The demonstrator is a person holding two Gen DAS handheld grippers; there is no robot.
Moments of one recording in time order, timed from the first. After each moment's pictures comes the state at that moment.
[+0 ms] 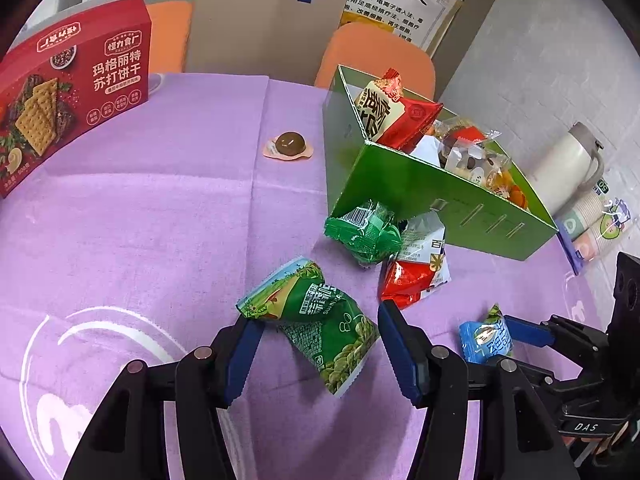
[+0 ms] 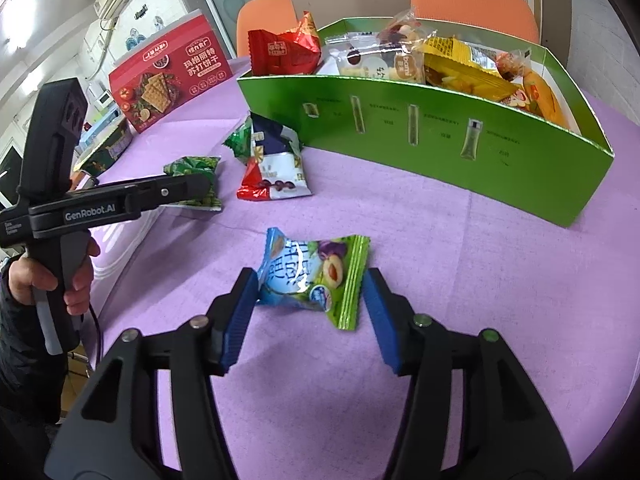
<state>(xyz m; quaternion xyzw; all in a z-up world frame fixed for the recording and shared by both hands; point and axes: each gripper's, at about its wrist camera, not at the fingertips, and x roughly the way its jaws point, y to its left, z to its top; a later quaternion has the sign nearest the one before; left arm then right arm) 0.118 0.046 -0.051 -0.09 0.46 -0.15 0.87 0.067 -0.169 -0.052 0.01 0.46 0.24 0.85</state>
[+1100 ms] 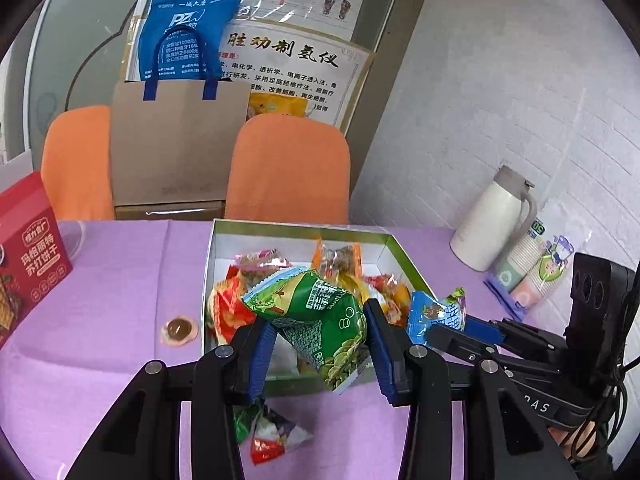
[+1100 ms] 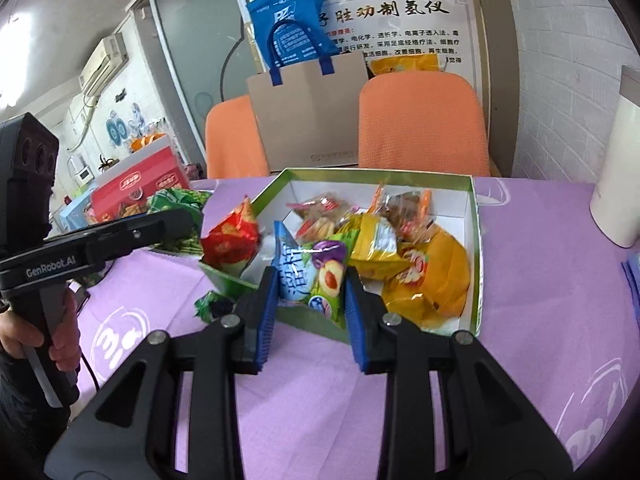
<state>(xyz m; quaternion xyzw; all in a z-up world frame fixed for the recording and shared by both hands) 0.165 -0.028 0.077 -0.07 0.33 -0.25 0.91 0.121 -0.232 0.046 0.07 0.33 0.16 0.93</state>
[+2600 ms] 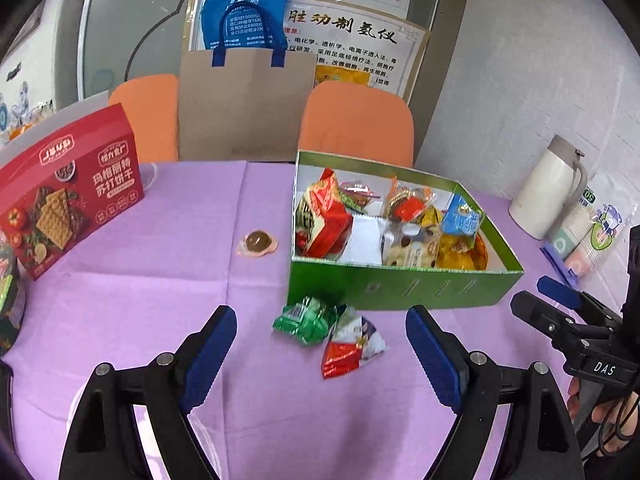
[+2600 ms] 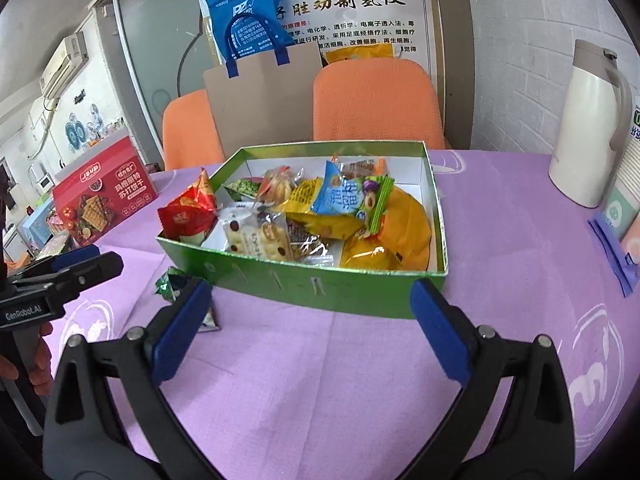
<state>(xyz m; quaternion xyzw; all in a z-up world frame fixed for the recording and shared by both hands) 0.103 0.013 0.019 -0.05 0.38 -0.14 0.91 0.081 -0.222 0.014 0.05 0.35 0.09 0.93</state>
